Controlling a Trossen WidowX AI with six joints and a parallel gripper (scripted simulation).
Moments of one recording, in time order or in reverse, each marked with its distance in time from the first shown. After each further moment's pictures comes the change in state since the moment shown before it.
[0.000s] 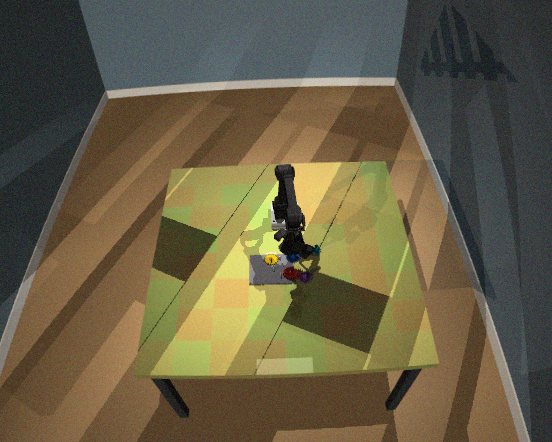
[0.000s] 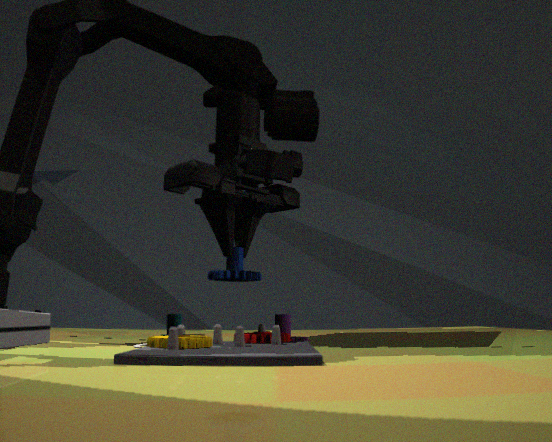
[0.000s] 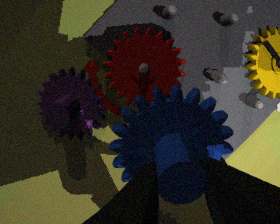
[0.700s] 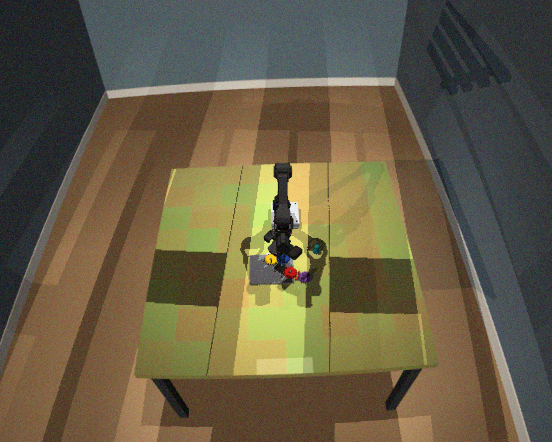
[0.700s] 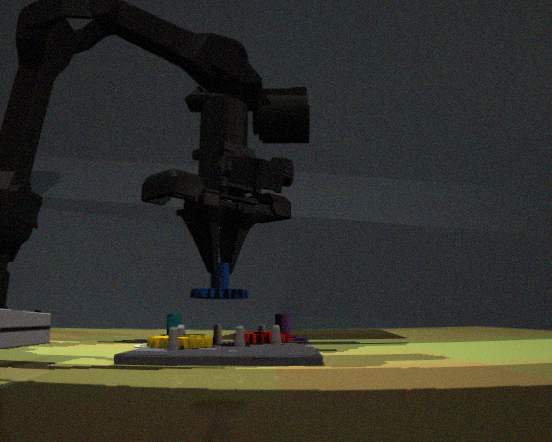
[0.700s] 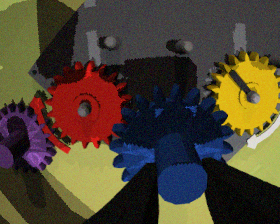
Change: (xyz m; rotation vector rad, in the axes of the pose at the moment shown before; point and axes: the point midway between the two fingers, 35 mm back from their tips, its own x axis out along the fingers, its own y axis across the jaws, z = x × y) arm 0.024 -0.044 0.022 0.000 -0.001 -0.001
